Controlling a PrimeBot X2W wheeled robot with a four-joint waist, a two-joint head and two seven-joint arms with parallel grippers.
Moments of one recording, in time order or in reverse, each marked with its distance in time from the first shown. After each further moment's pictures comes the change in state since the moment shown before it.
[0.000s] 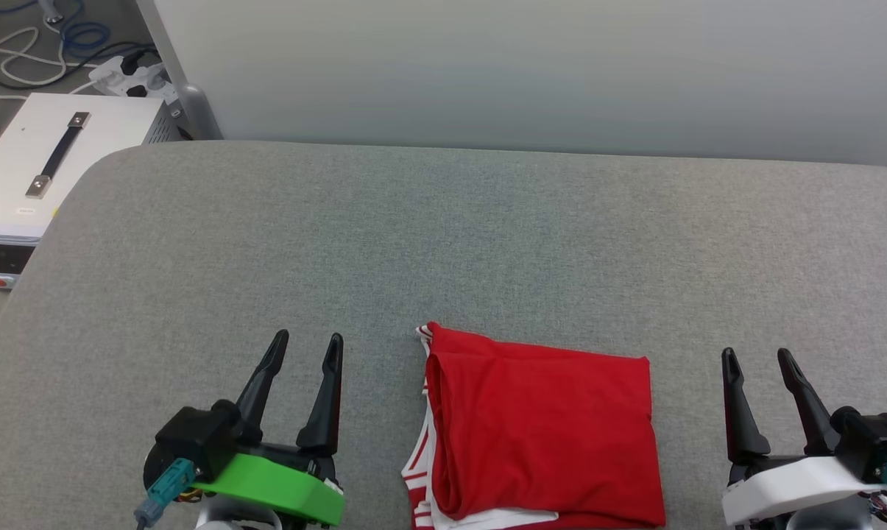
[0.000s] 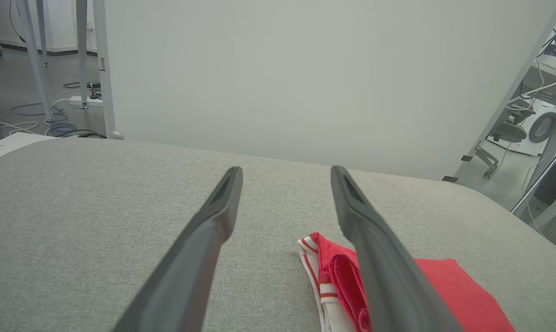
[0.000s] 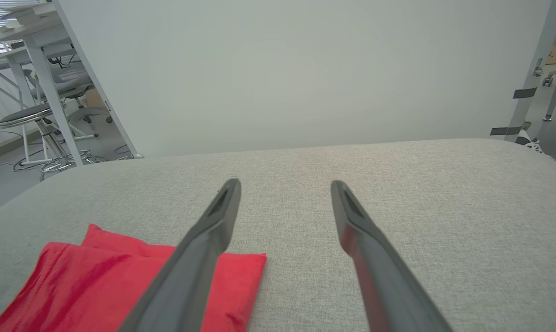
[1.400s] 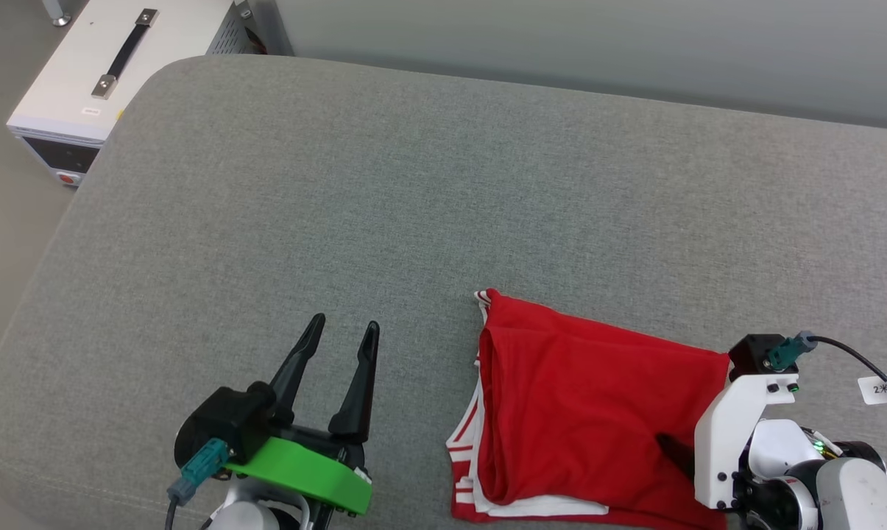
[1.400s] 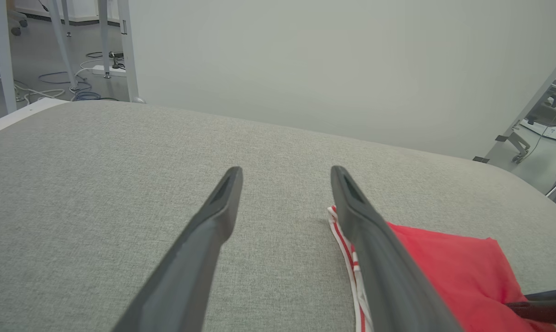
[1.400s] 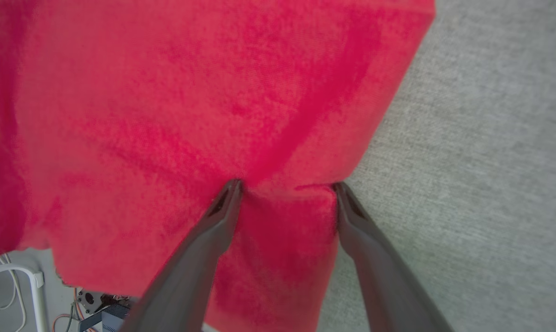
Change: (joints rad) left arm -0.056 0.002 -0.077 0.021 0.002 0.000 0.000; right arm -0.154 0.016 0.021 -0.012 0.051 0.000 1.177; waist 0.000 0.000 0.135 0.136
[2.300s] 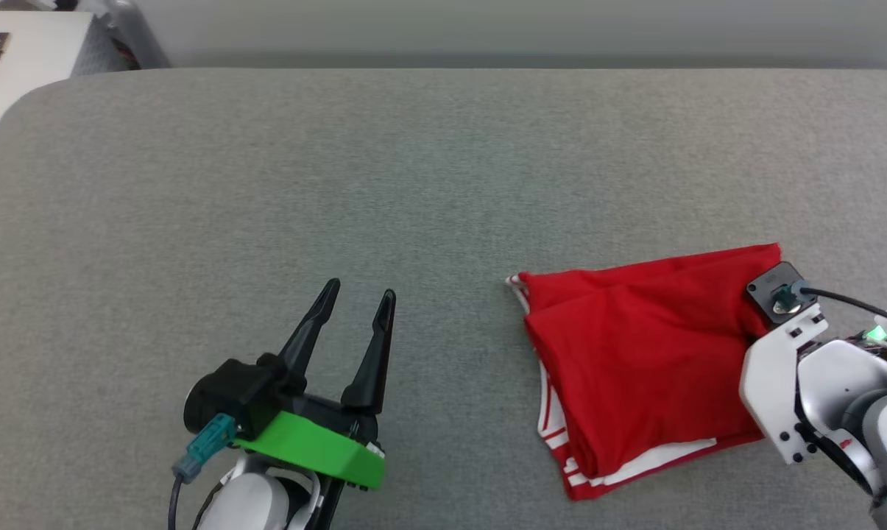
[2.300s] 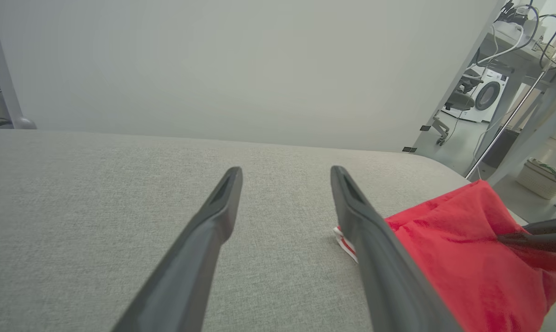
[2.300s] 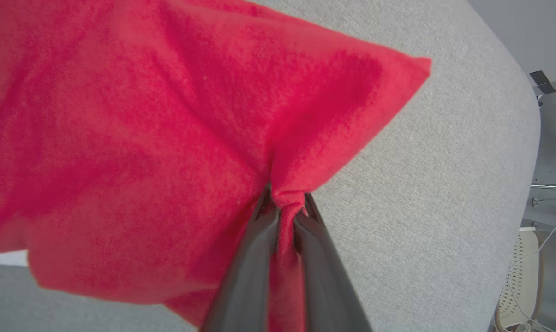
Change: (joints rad) left arm -0.060 0.002 -0.030 -0.032 -0.003 -0.003 0.000; right arm -0.156 -0.450 0.338 -0.128 -0.085 0.001 -0.153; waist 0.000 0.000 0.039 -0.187
